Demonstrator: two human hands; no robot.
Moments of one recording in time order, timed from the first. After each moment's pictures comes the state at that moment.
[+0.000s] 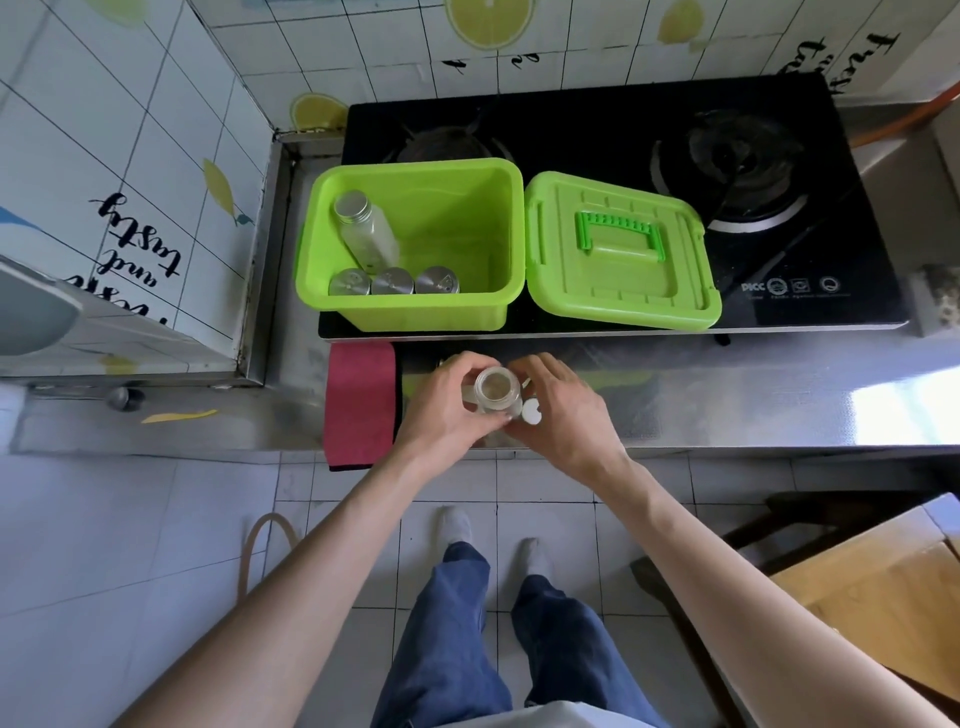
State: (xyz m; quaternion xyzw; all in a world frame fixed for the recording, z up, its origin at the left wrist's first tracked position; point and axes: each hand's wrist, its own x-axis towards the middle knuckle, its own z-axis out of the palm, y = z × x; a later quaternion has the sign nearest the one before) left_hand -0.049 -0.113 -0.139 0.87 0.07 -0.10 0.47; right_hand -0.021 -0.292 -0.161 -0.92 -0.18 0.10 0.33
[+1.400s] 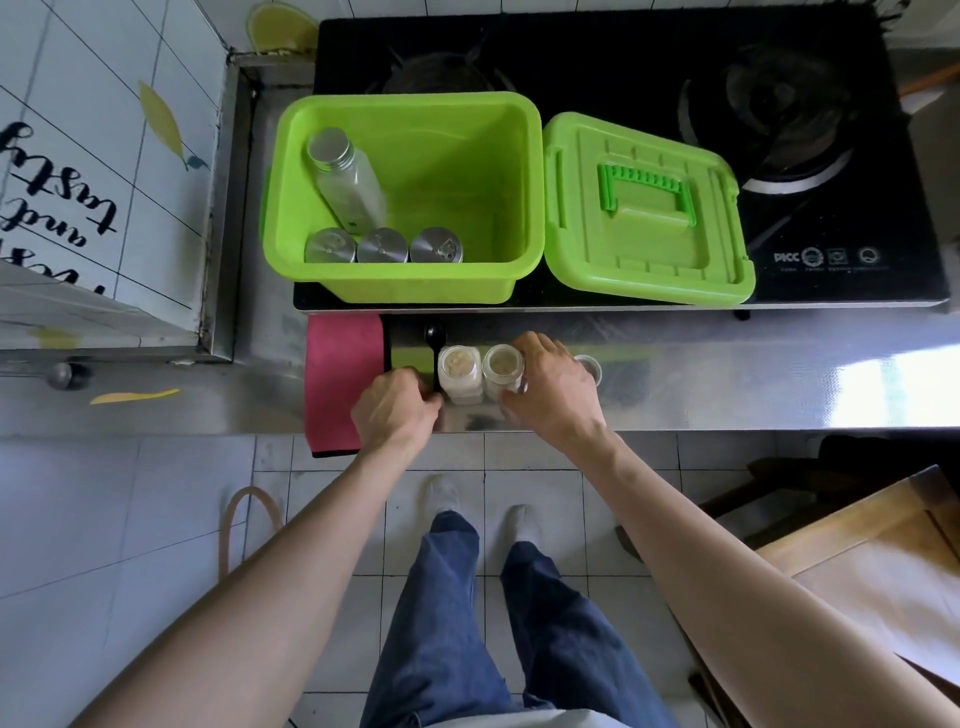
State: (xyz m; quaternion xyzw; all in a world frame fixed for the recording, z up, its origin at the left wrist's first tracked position) left_hand -0.041 -0.071 -0.222 0.94 0.26 -0.20 0.13; right_hand 0.000 -0.262 -0.210 -0.95 -0.11 0.15 0.25
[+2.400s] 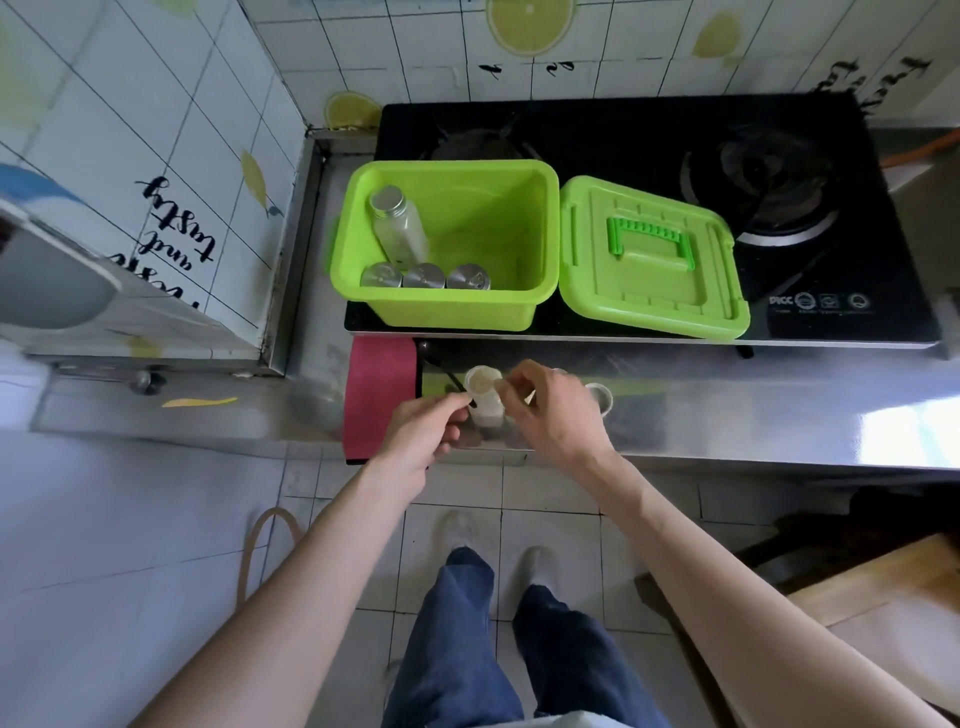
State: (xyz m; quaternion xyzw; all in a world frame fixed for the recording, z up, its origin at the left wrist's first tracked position) left_hand -0.070 -0.080 -0.155 0.62 0.42 -0.15 0.64; right_hand -0.023 -0.250 -0.155 -0.92 -0.11 0.12 0.36
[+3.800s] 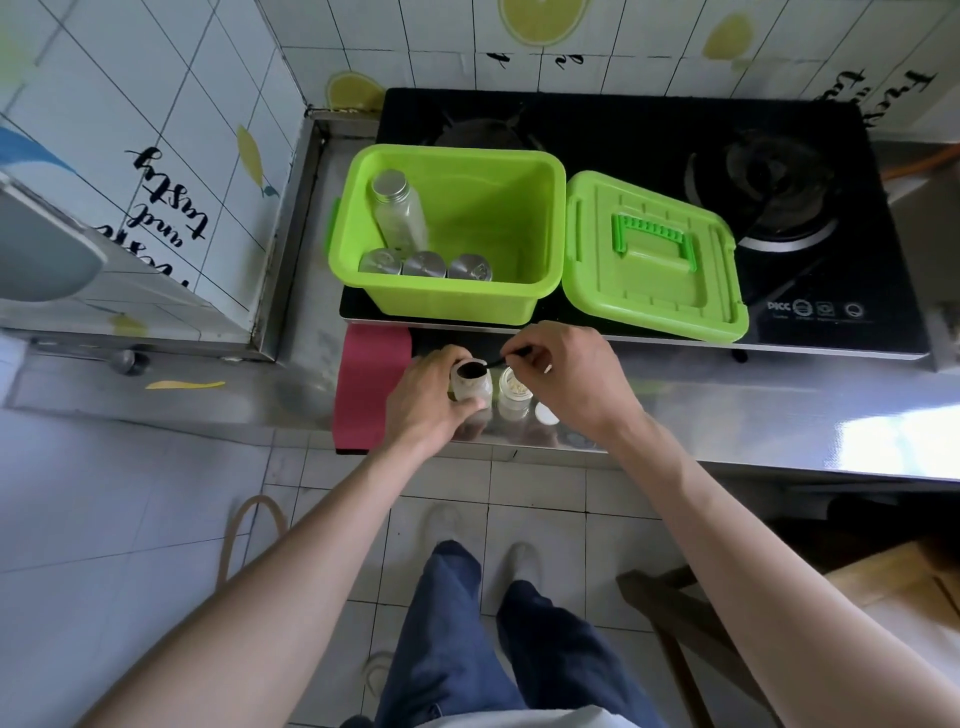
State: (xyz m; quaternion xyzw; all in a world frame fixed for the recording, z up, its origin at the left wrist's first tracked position) left_hand -0.049 -0.077 -0.182 0.94 0.14 -0.07 0.29; right_hand 0.006 -0.262 -0.109 -0.91 -0.21 0.09 0.34
